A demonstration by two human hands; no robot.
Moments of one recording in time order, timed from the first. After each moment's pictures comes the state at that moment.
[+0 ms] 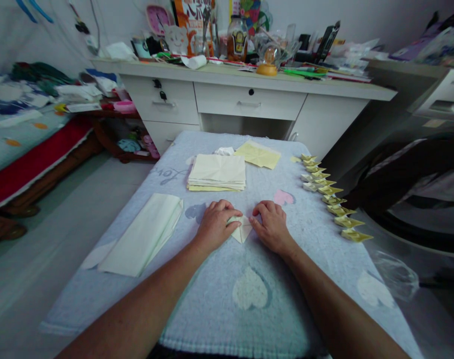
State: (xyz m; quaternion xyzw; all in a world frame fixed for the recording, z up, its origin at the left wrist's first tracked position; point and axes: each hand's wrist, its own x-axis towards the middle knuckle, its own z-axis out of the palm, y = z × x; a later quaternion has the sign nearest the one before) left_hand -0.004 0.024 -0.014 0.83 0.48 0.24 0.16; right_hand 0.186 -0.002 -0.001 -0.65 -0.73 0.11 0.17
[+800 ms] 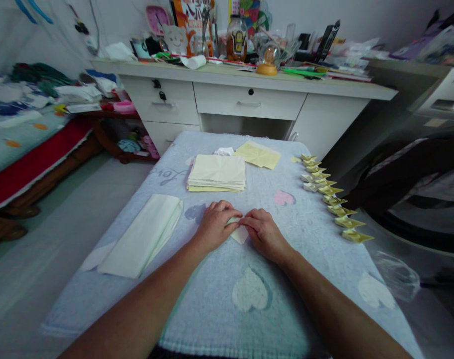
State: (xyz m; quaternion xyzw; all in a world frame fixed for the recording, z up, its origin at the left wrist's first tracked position) left_hand -0.007 0.025 -0.013 0.84 0.46 0.24 0.18; right_hand 0.180 -0.009 -0.002 -0.46 -0.83 0.16 0.25
